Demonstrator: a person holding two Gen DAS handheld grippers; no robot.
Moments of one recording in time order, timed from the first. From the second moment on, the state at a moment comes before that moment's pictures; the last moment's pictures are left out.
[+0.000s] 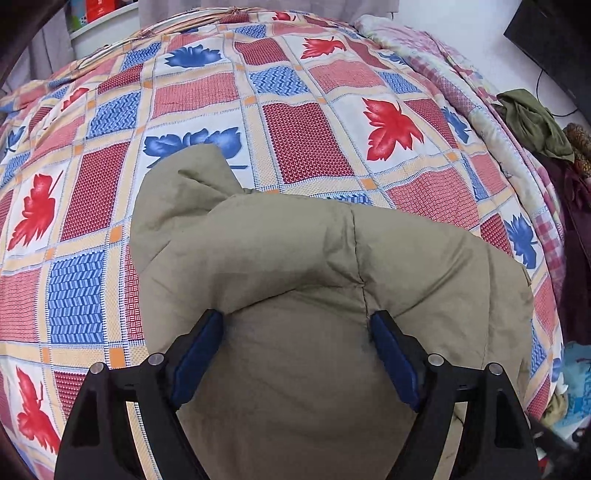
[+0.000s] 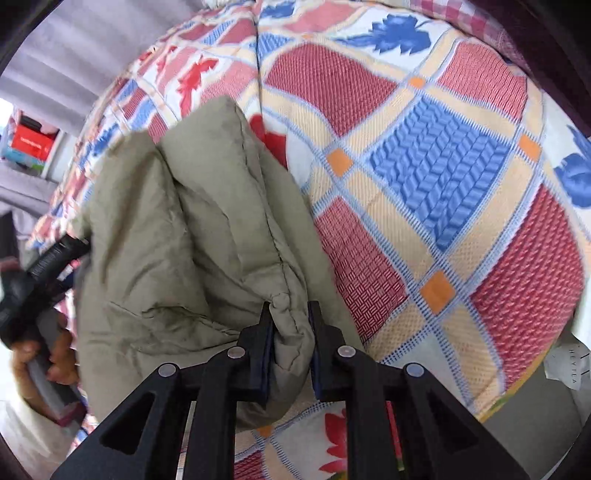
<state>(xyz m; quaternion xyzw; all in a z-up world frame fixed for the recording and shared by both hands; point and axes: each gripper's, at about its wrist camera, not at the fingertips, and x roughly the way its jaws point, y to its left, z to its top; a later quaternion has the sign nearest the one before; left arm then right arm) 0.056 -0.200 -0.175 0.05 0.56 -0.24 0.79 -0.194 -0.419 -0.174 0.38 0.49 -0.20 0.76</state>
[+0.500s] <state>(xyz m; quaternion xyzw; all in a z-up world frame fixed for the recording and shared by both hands) 0.044 -0.206 -0.173 0.08 0.55 -0.23 0.80 -0.052 -0.420 -0.153 0.34 0.48 -0.10 0.80</state>
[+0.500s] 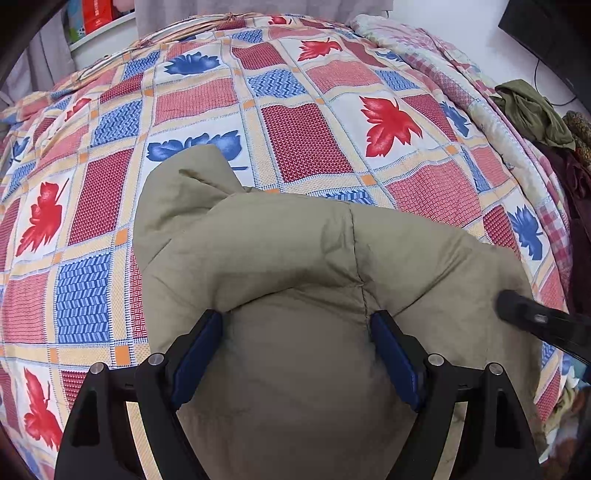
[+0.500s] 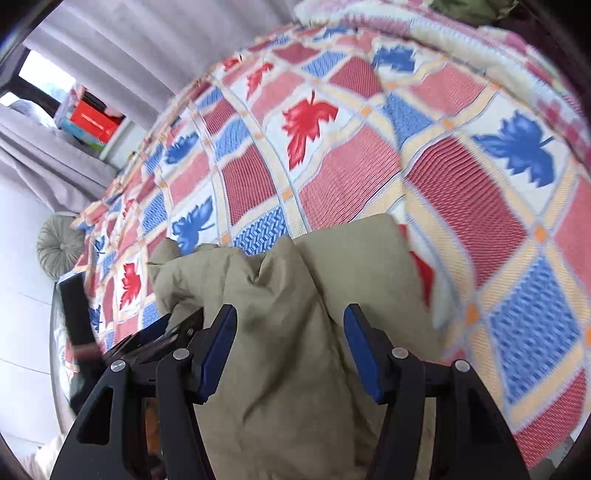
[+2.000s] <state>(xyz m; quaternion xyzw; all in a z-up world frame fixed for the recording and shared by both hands) -0.013 -0.100 -0.166 0.03 0.63 -0.23 0.74 -0.130 -0.338 -0.173 0.23 0.58 -0.07 0.78</state>
